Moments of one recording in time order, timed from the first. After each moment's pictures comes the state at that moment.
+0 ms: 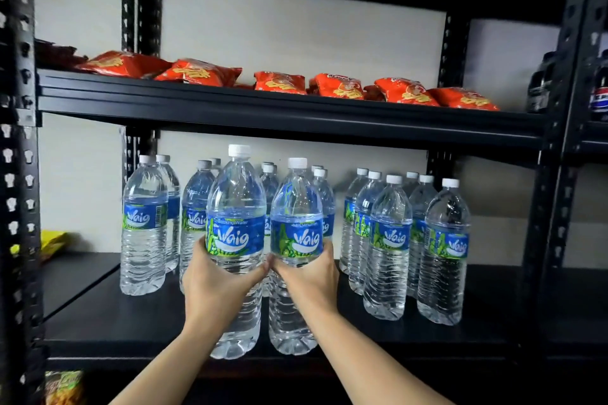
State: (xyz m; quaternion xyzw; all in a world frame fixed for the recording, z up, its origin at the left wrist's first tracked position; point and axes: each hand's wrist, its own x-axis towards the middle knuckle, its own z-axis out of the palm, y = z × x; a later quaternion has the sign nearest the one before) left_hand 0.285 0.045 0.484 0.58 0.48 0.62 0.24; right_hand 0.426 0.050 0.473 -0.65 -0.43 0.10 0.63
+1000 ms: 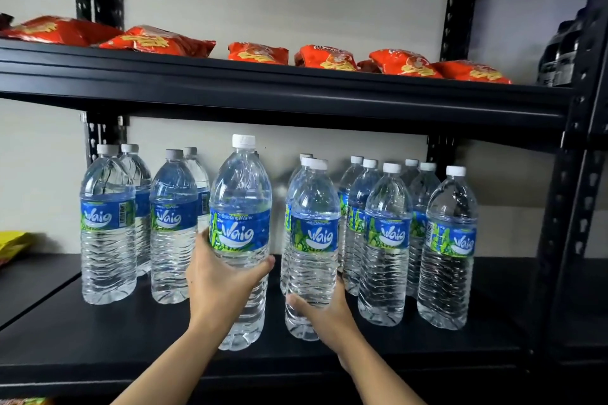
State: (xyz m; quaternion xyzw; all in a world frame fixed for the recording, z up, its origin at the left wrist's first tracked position) left_hand 0.336 0.088 0.475 0.60 0.46 0.61 0.23; right_hand 0.514 0.057 0.414 -0.60 -0.48 0.31 0.56
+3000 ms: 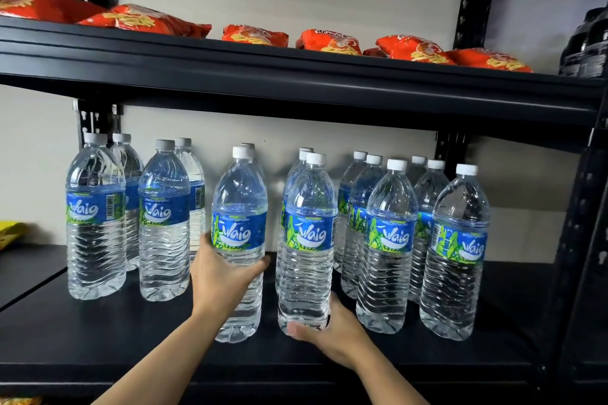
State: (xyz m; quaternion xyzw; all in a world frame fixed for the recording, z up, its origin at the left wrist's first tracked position) left_hand 0.359 0.135 0.455 0.60 0.48 0.59 0.25; right_hand 0.561 0.083 0.380 -0.70 -0.58 0.21 0.36
